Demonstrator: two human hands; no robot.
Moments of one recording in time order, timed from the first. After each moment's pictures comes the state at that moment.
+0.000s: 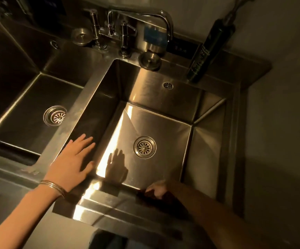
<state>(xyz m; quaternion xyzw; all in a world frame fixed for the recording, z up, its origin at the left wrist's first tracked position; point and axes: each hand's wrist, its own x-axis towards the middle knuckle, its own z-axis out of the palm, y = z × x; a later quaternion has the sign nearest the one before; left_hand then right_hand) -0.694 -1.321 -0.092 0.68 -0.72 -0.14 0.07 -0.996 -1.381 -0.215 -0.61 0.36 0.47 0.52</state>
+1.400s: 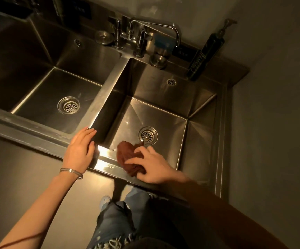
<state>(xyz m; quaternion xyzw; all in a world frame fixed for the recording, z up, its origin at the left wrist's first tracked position) -0.669 -1.238 -0.089 0.76 -0.59 -0.16 0.23 -0.920 -1.292 -0.037 -0.90 0.32 0.13 0.27</state>
